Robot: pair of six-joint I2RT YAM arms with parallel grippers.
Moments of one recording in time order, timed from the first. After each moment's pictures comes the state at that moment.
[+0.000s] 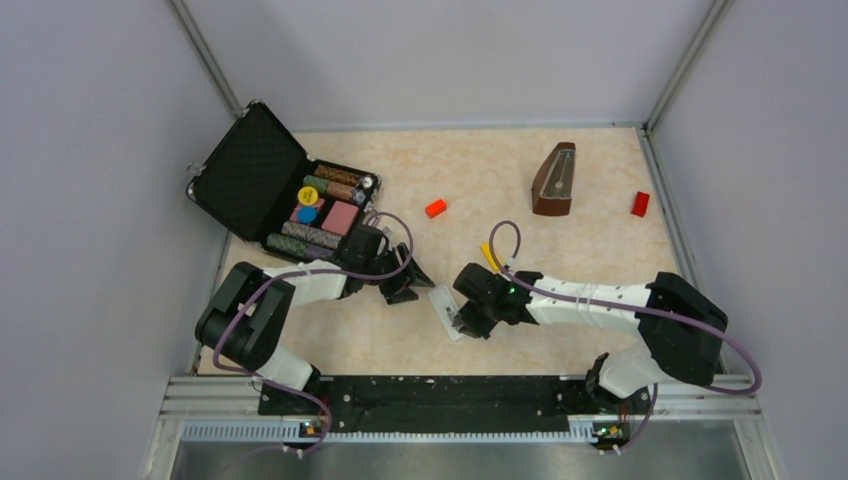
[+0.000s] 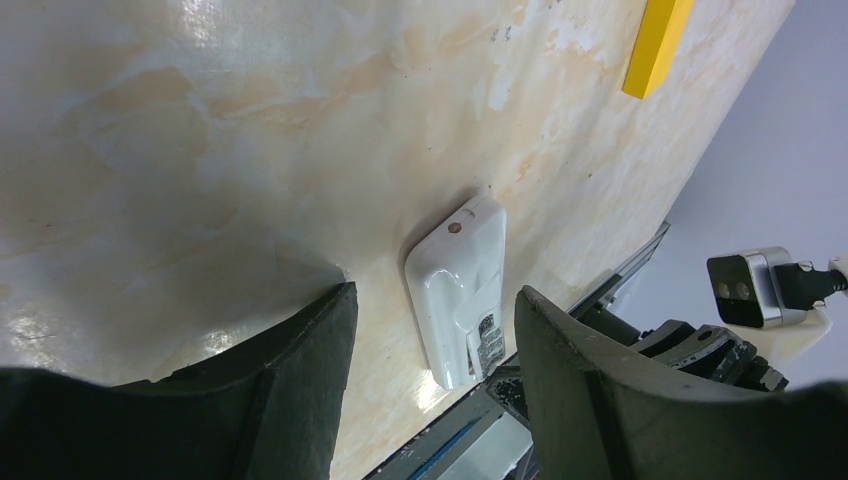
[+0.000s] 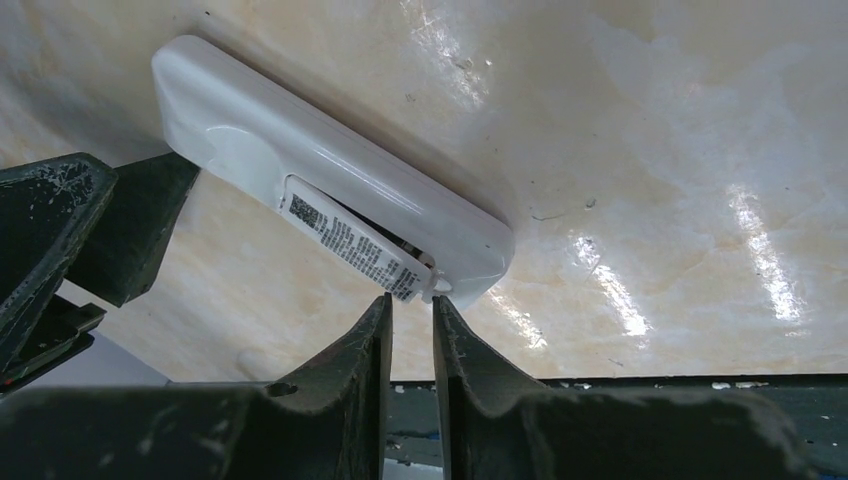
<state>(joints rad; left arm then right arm) -0.47 1.54 0.61 0.06 0.48 -0.99 1.05 1.45 0.80 -0.52 0.11 1.72</state>
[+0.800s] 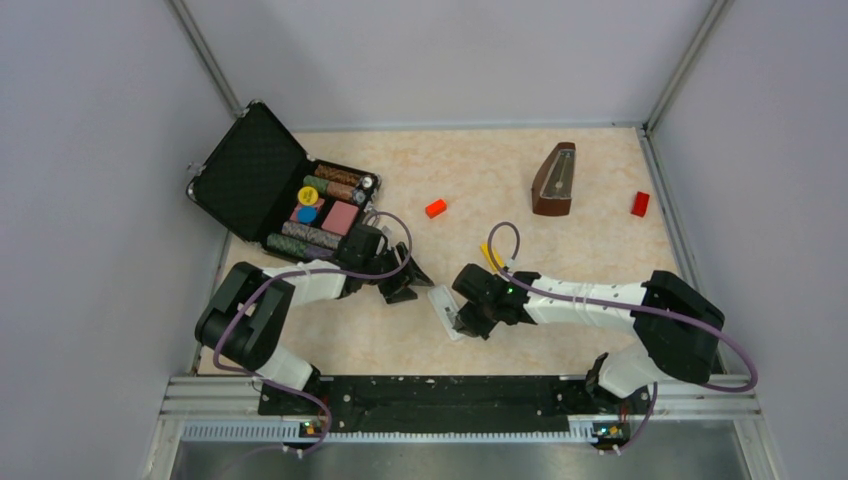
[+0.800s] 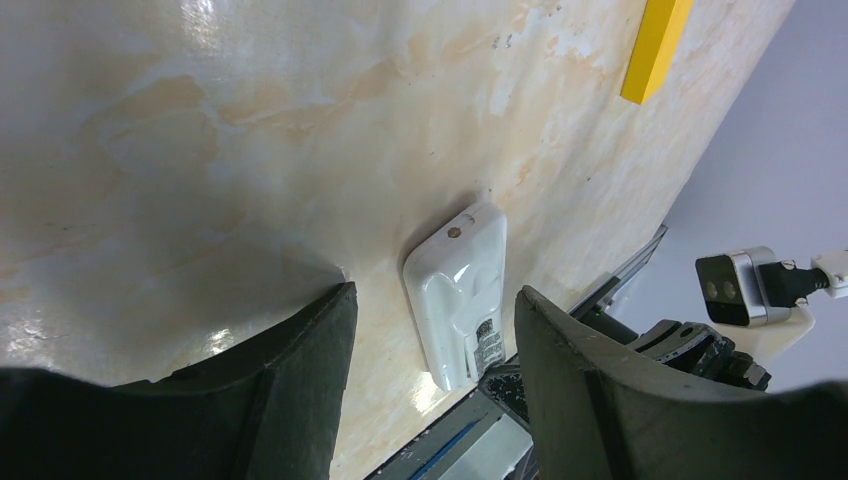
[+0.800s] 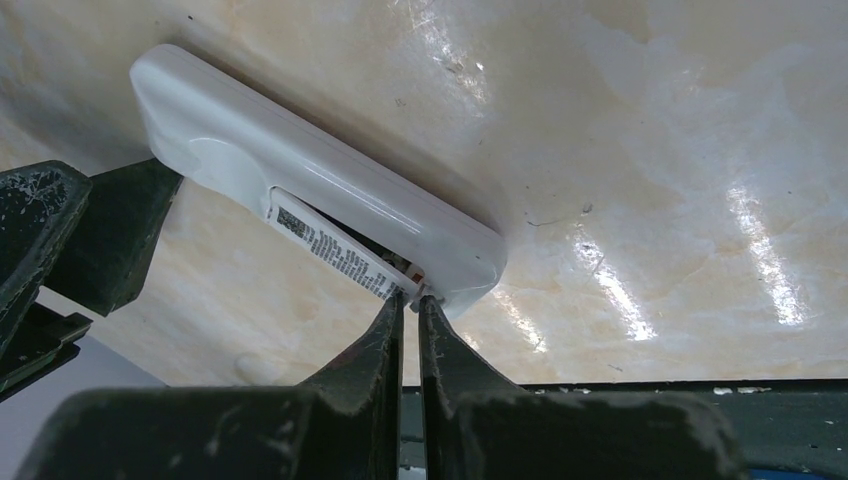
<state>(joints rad) -0.46 1.54 0.61 0.07 0.48 -0.99 1.05 1.47 0.79 -0.51 0.11 1.73</state>
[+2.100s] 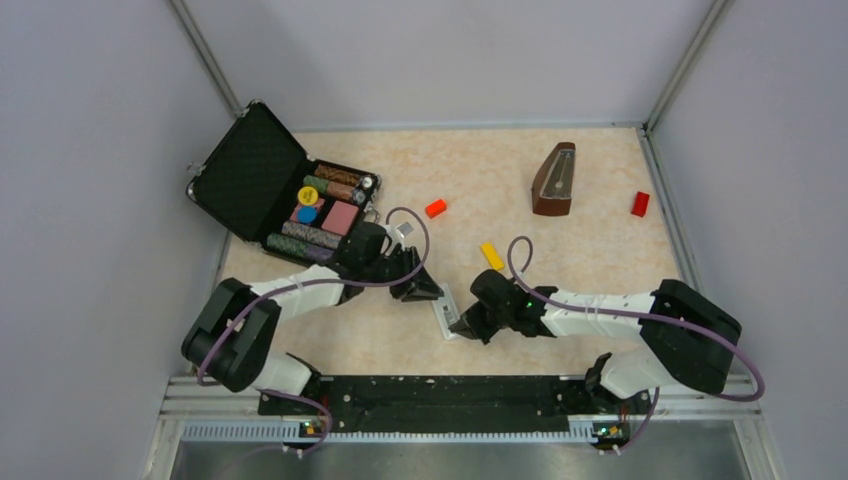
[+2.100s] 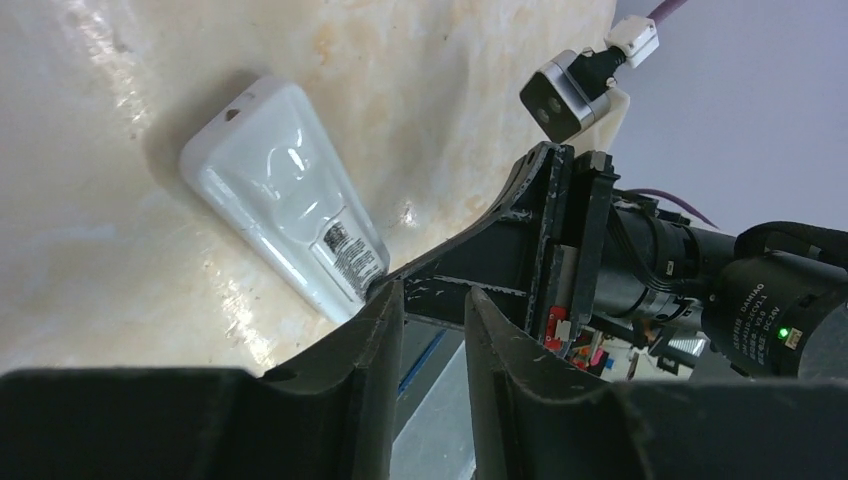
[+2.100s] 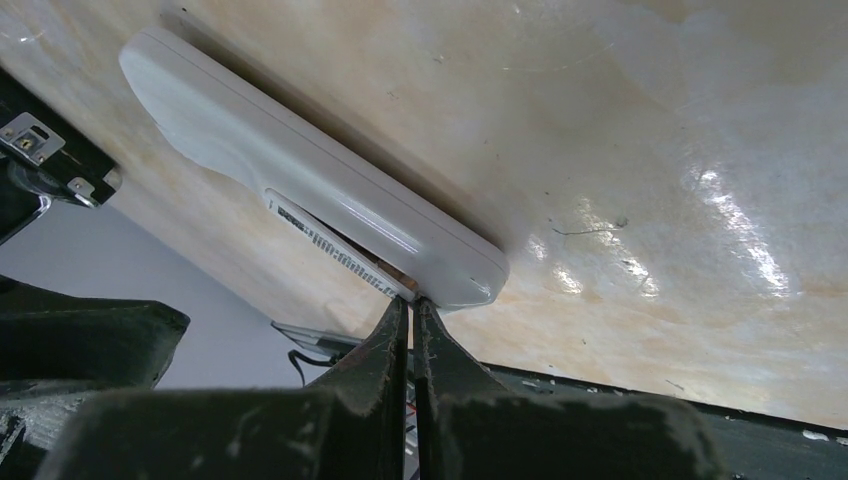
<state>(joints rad) -0.52 1.43 0.60 0.11 0.71 -0.92 0.99 1.39 0.57 -0.17 -0.02 1.85</state>
